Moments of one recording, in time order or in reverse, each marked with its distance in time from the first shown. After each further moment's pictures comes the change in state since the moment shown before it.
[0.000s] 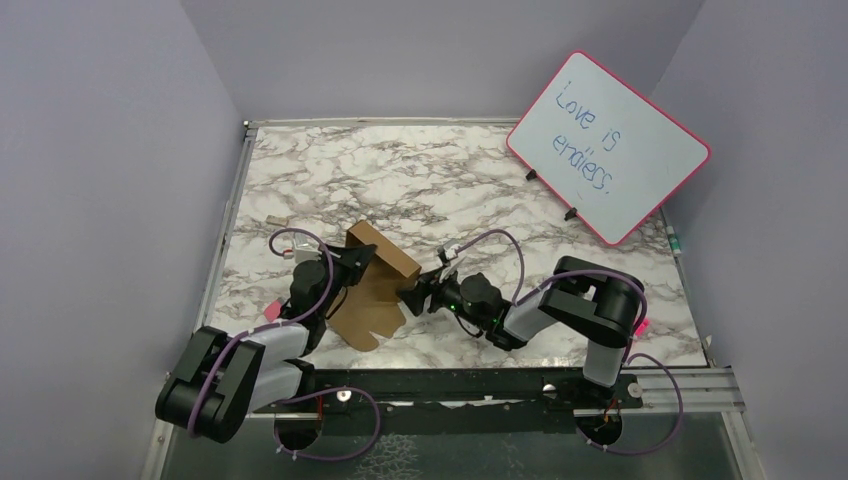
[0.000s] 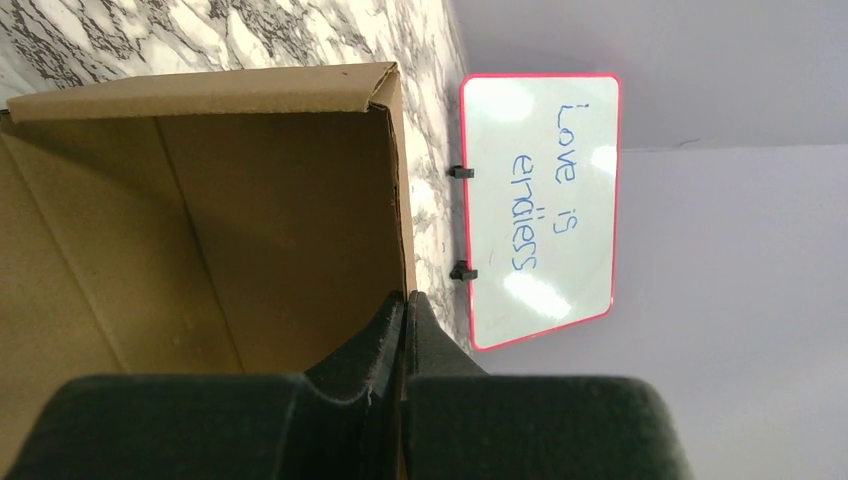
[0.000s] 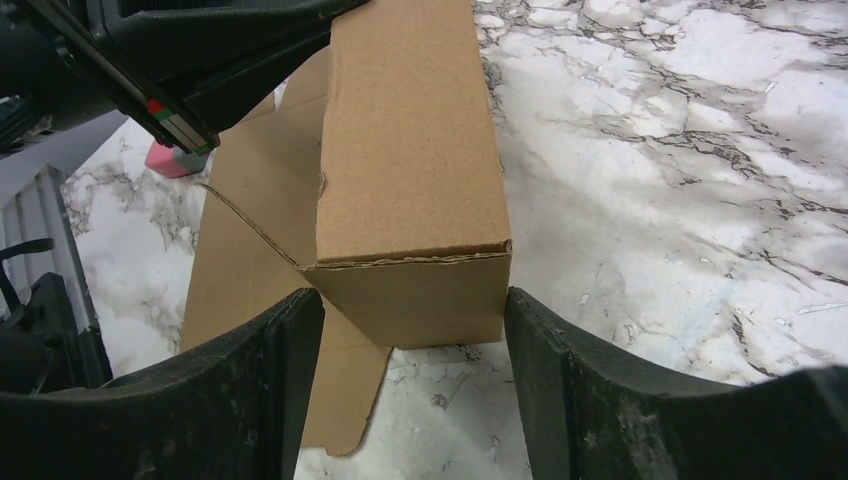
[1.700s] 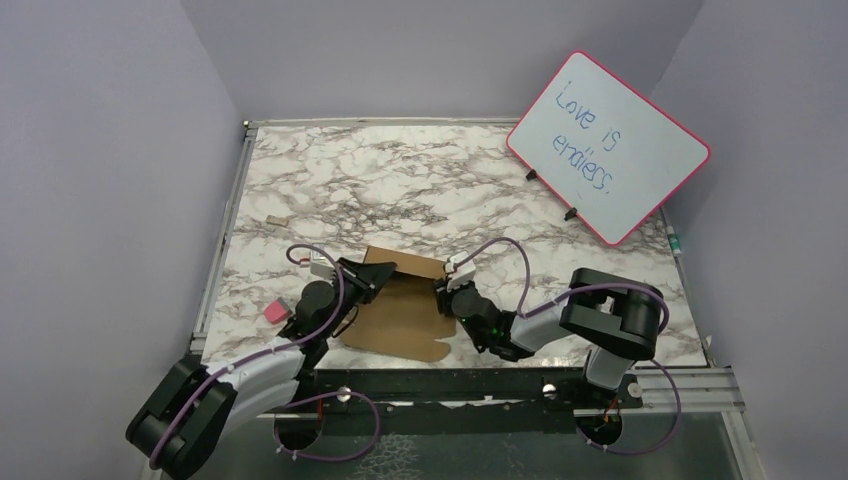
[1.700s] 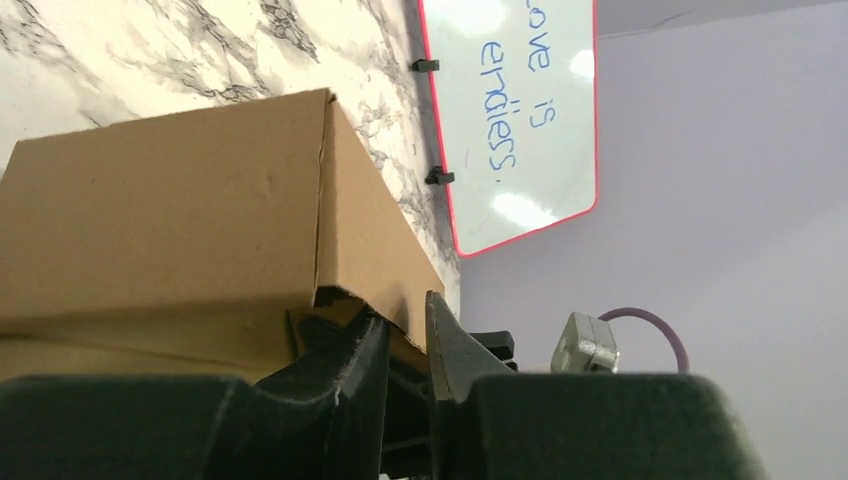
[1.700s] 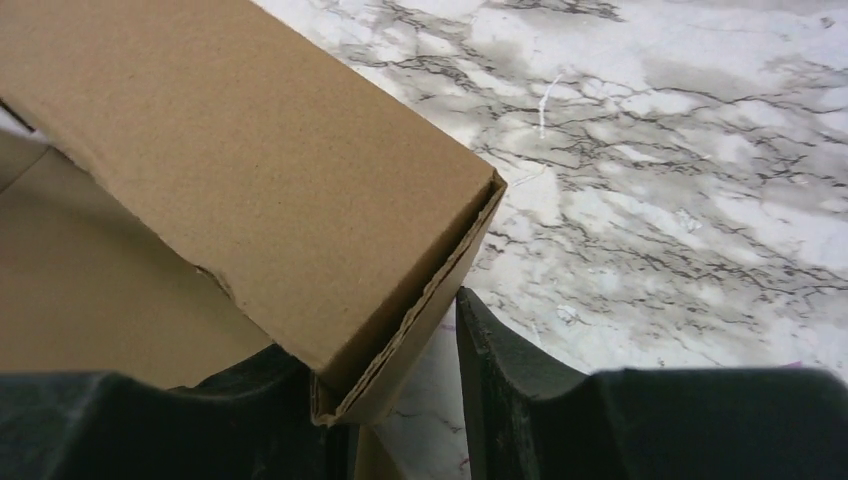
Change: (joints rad) left arm -0.239 -0.201 -0.074 -0.069 -0.090 -0.008; right arm 0.110 -0.114 -0.037 -0.296 0.492 -0.134
